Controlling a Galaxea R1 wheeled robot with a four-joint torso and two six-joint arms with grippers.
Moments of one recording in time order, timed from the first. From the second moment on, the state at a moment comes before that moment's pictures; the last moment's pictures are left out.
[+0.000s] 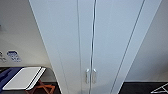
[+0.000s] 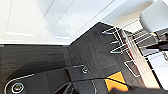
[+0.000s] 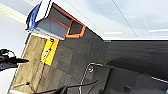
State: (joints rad) left arm 1.29 2.10 -1.42 0.72 -0.26 -0.53; right arm -1.13 2.15 -1.29 -0.64 -0.03 0.54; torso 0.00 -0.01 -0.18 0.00
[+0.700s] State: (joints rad) left arm 1.08 2.00 -1.29 0.74 -0.25 -0.54; right arm -0.90 2.11 -1.16 -0.64 -0.10 0.55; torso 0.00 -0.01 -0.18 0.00
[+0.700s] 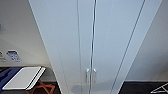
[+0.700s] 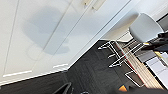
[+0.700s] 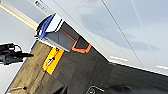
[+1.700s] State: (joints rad) left arm 0.81 2.05 -1.23 0.74 -0.07 -0.59; right arm -0.69 2.20 -1.12 -0.63 -0.20 0.55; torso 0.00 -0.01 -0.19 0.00
